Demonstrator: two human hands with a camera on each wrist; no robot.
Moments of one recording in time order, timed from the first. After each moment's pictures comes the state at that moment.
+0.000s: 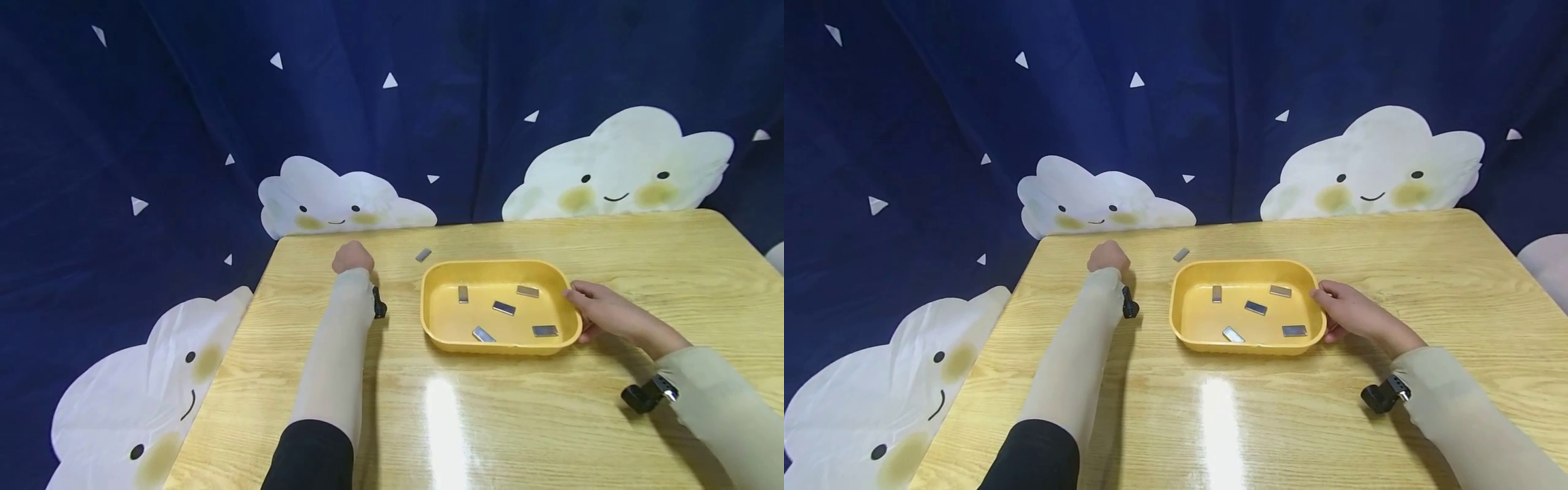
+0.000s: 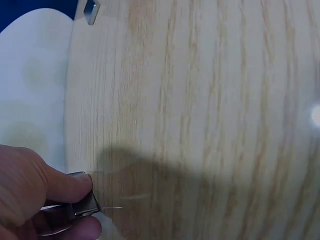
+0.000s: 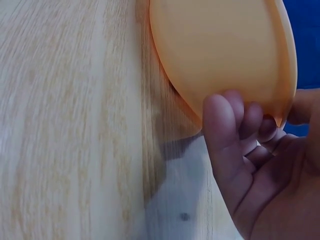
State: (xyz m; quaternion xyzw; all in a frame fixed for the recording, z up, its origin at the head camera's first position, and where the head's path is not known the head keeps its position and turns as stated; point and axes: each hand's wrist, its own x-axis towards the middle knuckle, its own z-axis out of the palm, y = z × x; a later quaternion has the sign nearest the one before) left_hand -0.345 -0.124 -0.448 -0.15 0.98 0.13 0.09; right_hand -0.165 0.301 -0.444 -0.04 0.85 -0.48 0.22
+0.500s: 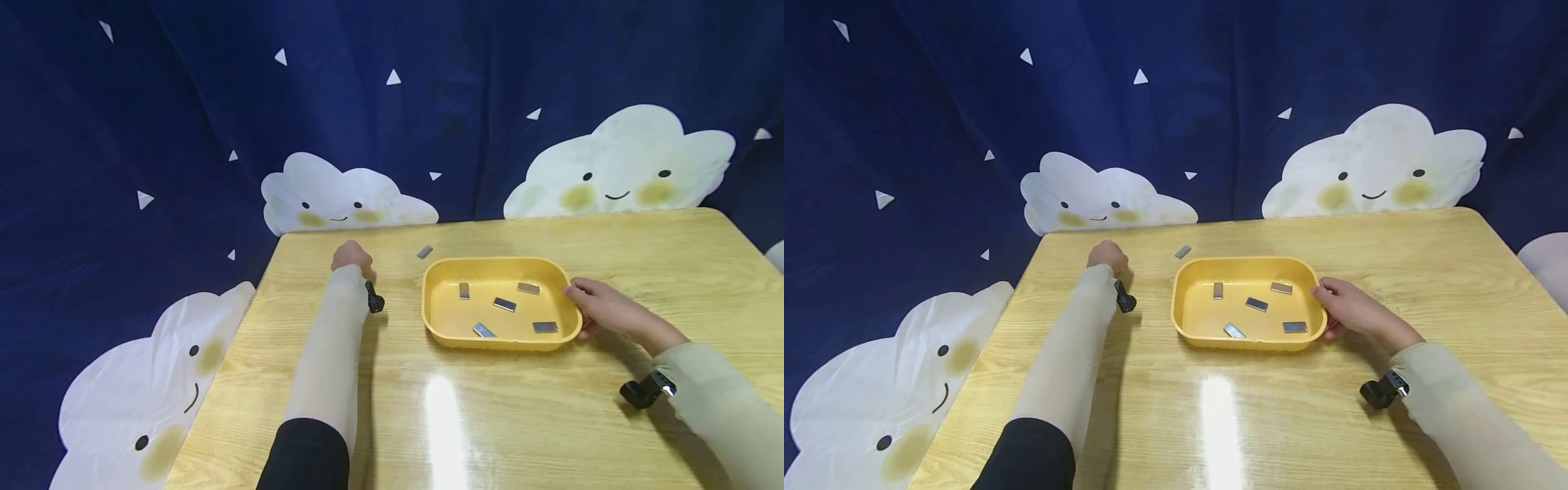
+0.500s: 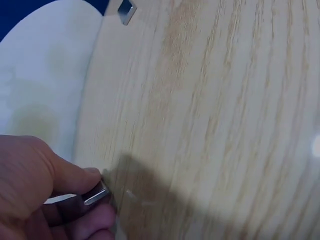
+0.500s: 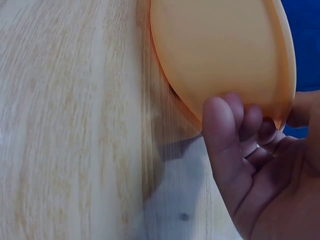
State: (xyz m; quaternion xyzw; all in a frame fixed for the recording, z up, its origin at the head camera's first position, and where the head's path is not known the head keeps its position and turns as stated) left_hand -0.337 -0.140 -0.445 -0.13 0.96 0.22 0.12; right_hand -0.163 0.300 -0.444 -0.04 0.85 -0.48 0.22
